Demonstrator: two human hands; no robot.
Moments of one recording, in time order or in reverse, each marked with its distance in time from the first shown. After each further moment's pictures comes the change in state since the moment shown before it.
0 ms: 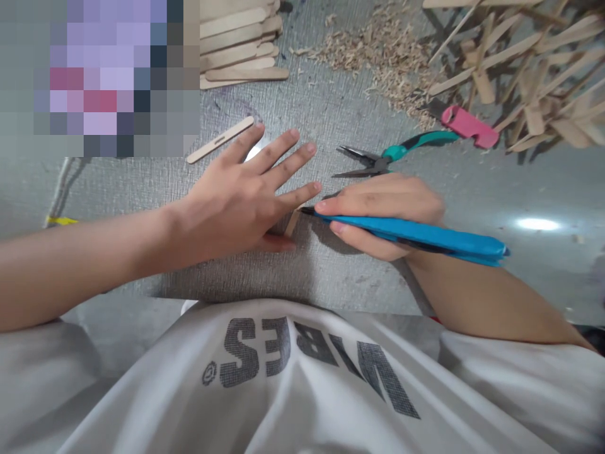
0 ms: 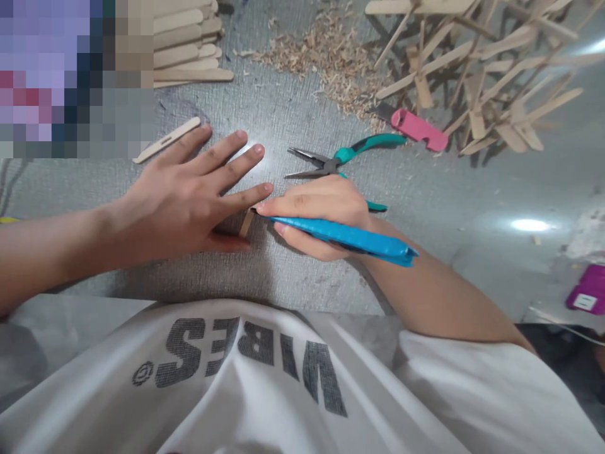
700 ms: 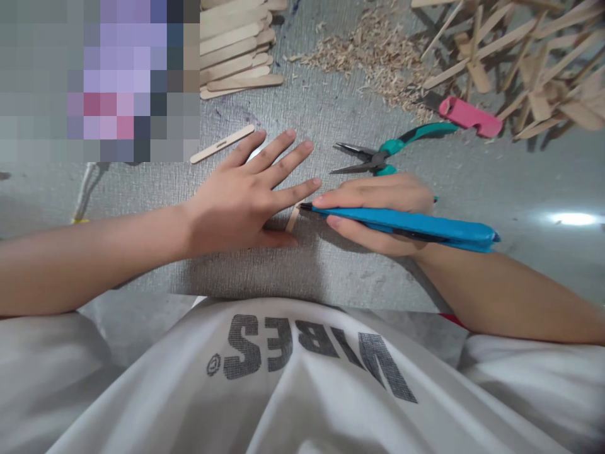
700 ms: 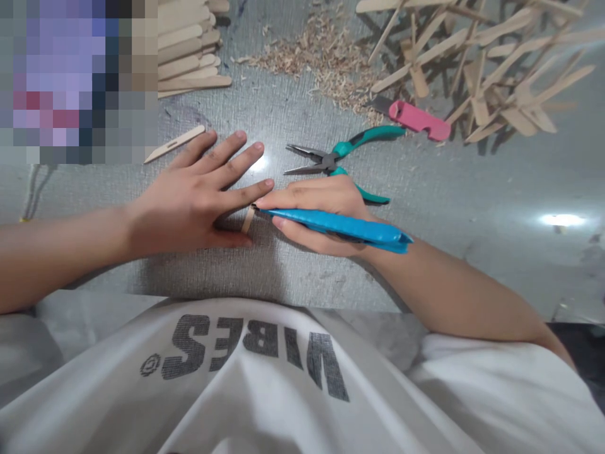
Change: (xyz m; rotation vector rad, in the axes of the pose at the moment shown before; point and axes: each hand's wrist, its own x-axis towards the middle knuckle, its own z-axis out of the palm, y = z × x) left_hand 0.001 -0.003 -0.003 0.119 -0.090 0.031; right_hand -0.003 -0.011 0.004 0.095 0.030 0.084
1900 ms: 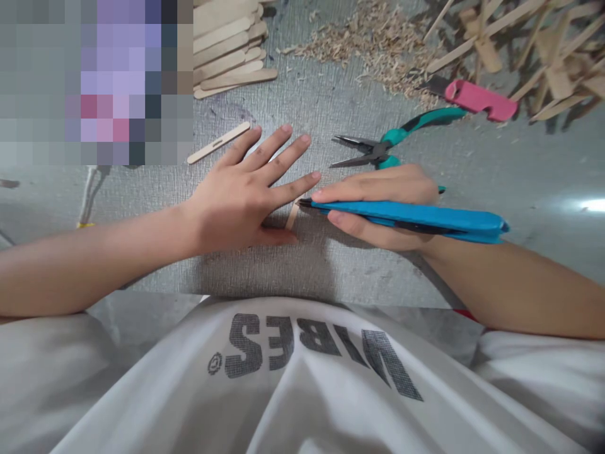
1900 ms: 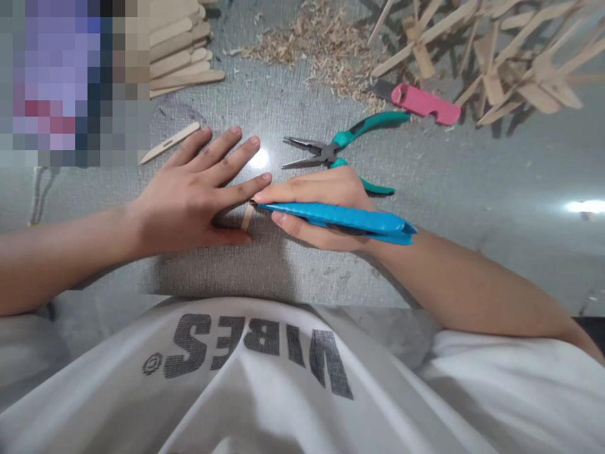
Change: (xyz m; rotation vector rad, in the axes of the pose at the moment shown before) left_hand -0.001 -0.004 0.000 -0.015 -0.017 -0.017; right_hand -0.006 0.005 0.004 0.015 0.041 -0.012
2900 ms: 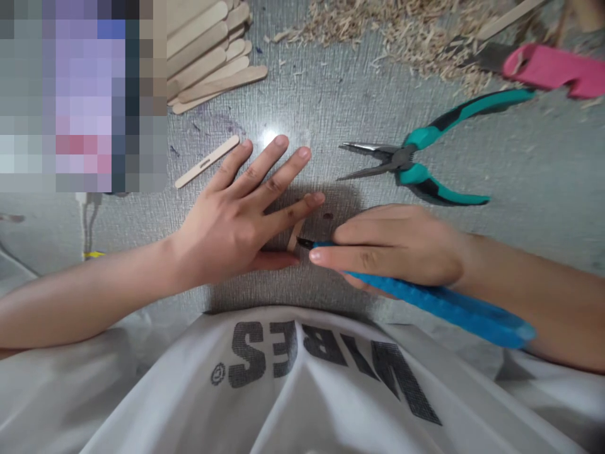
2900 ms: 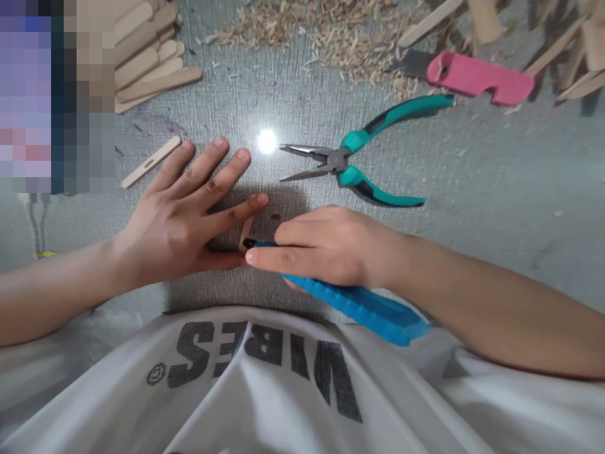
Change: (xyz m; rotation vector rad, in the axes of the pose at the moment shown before) left_hand -0.003 0.019 -0.014 0.182 -0.178 -0.053; right_hand -0.021 -0.005 -0.011 -0.101 -0.308 -0.087
